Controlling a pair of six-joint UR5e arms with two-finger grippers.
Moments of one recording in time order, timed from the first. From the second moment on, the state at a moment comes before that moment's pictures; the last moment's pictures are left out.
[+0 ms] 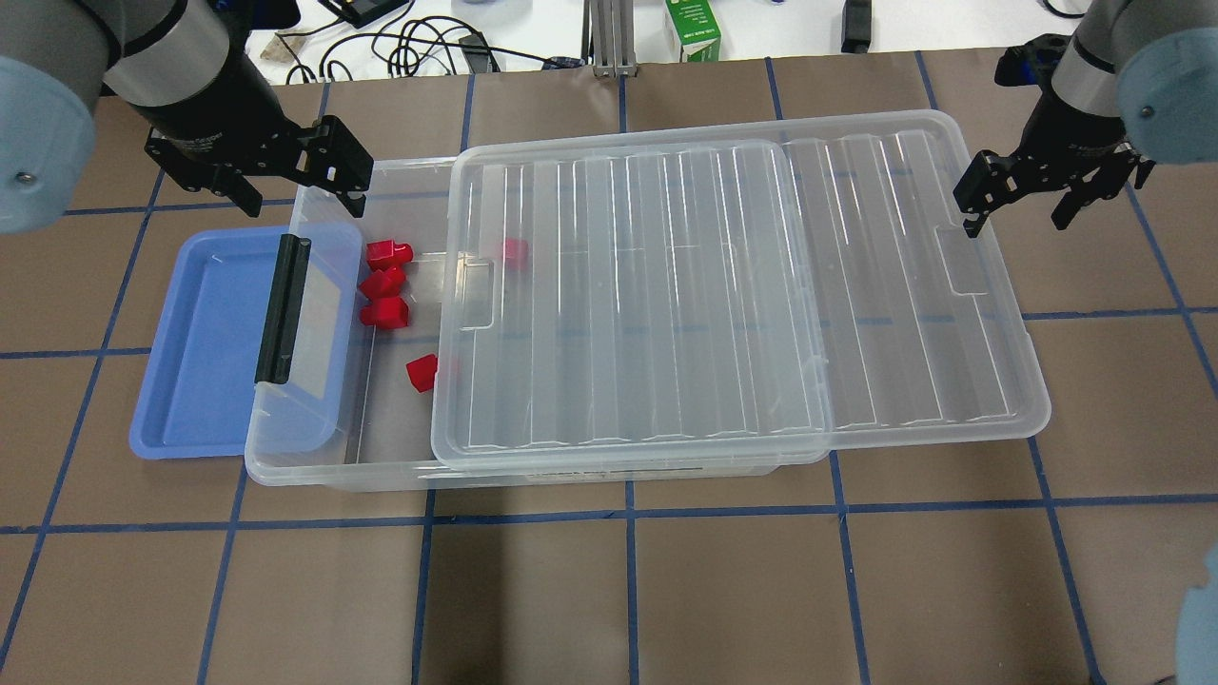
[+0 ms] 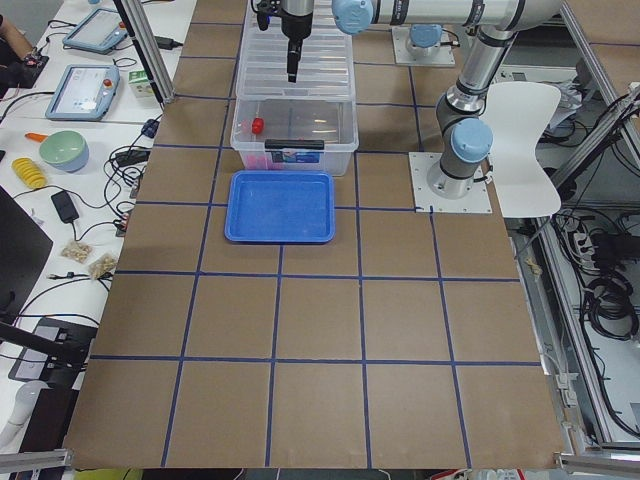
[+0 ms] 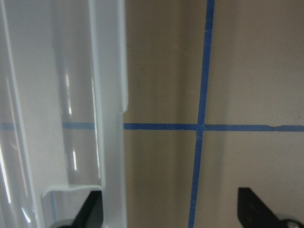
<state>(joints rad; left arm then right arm) -1.53 -1.57 -1.57 -1.48 1.56 0.10 1.28 -1.31 1.61 -1.77 -1.64 -0.32</state>
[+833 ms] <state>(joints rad) -1.52 -1.57 -1.70 -1.45 1.56 0.39 1.27 -1.32 1.61 -1.78 -1.64 -0.35</state>
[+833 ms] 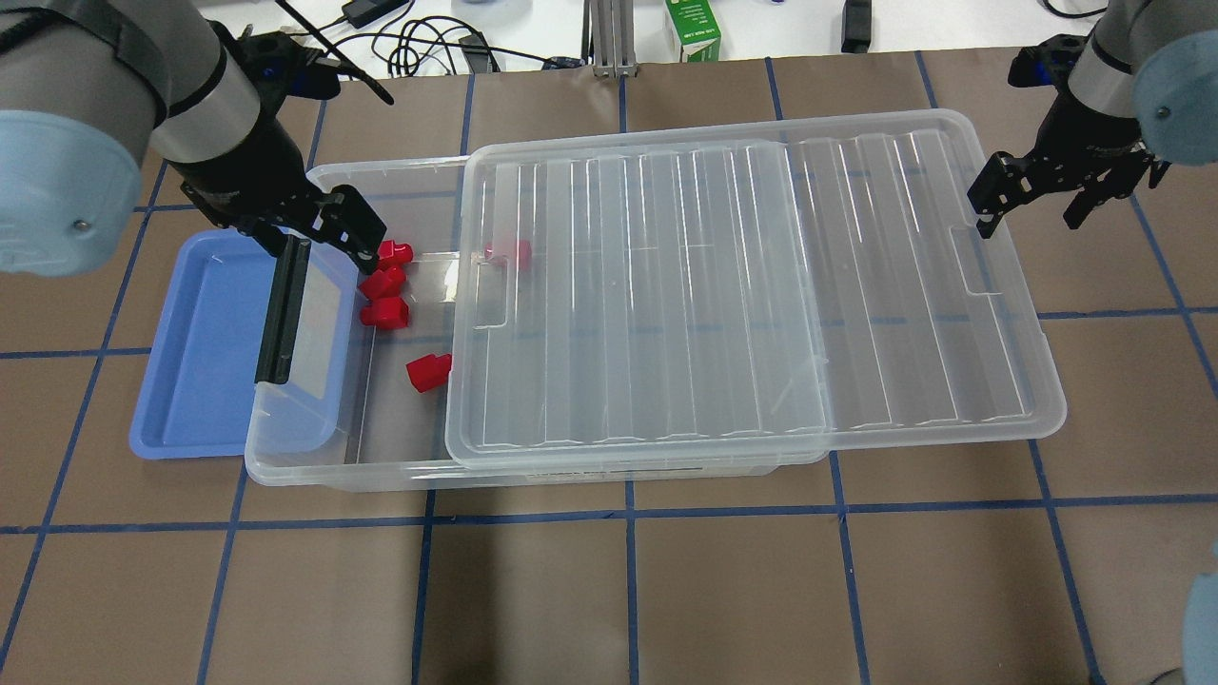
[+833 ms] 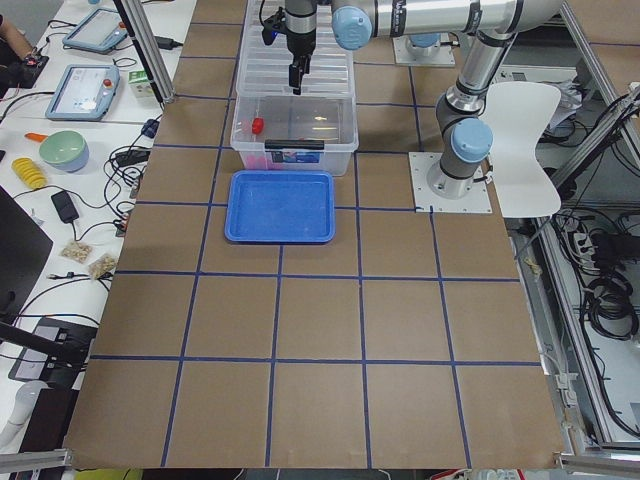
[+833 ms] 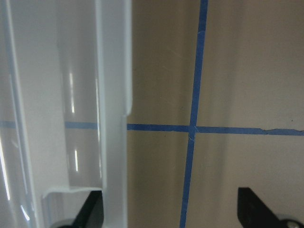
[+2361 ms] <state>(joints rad) -1.44 -1.63 -2.04 -1.11 1.43 0.75 1.43 -1.66 1.60 -1.44 -1.62 -0.08</state>
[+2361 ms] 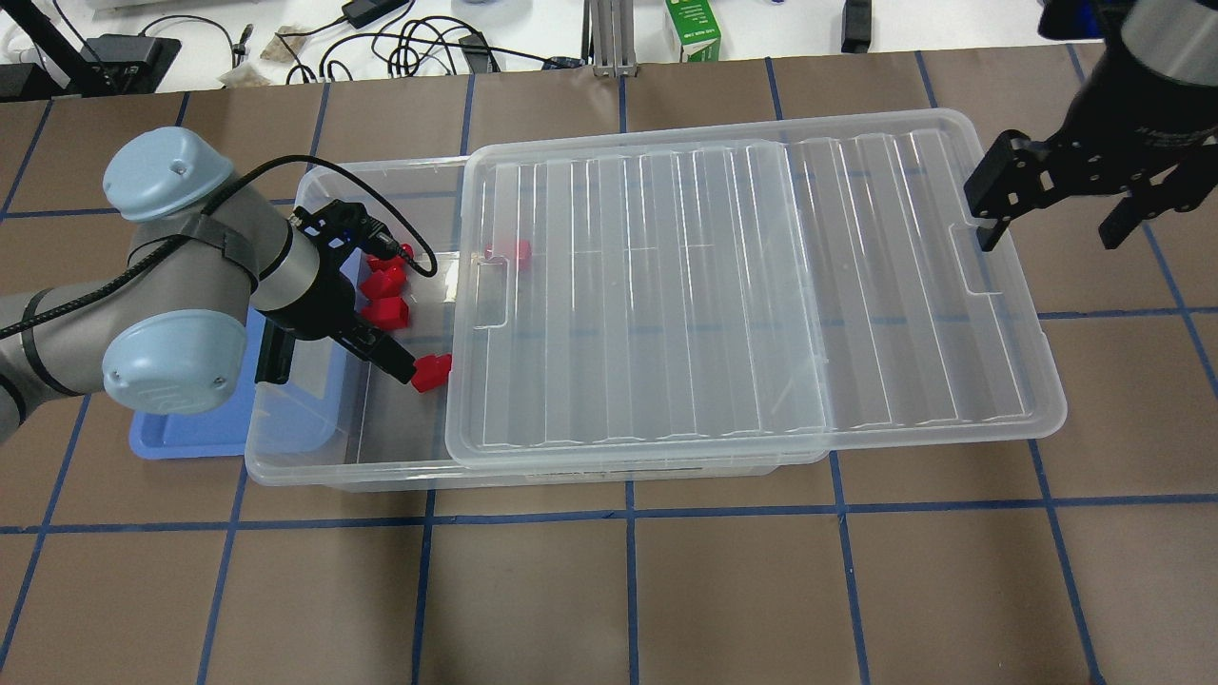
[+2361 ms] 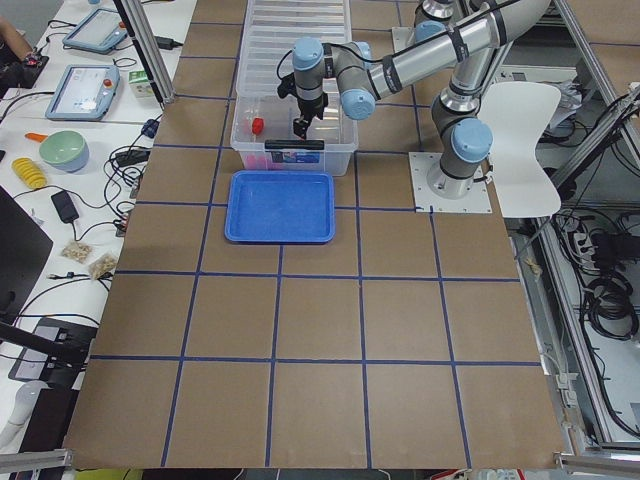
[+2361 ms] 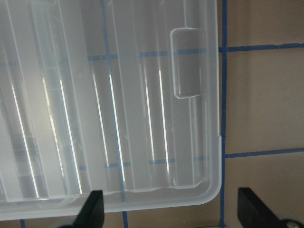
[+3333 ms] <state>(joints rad) -1.44 -1.69 -2.12 -0.97 1.42 0.73 1.52 -1.69 1.63 -1.44 -1.56 0.03</state>
